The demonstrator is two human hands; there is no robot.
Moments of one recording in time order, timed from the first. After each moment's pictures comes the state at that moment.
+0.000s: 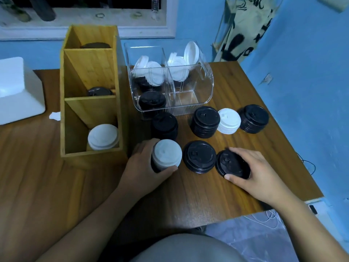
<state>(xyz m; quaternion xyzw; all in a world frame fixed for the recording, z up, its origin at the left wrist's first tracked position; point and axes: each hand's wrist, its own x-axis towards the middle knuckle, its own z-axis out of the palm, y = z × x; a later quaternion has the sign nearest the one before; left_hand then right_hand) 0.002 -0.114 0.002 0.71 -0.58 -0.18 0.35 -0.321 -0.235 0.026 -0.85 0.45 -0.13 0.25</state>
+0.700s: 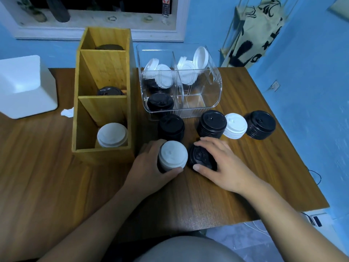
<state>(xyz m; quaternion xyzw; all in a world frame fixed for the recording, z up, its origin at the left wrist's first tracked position) 0.001 -0.114 0.003 0.72 -0.58 -0.17 0.34 -0.230 -0.236 0.040 -0.90 0.33 -0.10 0.26</state>
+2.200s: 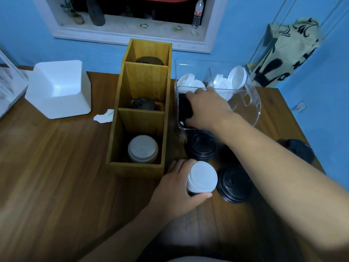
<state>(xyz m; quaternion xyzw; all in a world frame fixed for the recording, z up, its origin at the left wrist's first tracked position) 0.003 -0.113 0.007 0.71 -0.58 -0.19 0.36 -0.009 -0.321 0.137 -0.94 0.32 0.07 -0.03</state>
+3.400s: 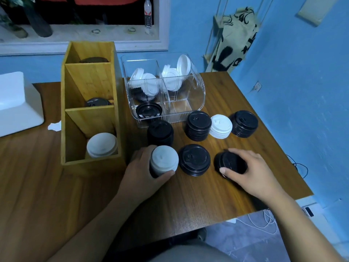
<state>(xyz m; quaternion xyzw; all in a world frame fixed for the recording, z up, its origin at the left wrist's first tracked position) 0.001 -0.115 -0.004 0.72 -0.58 -0.16 0.34 -0.313 -0.228 0.049 -0.79 0.55 -0.12 0.24</state>
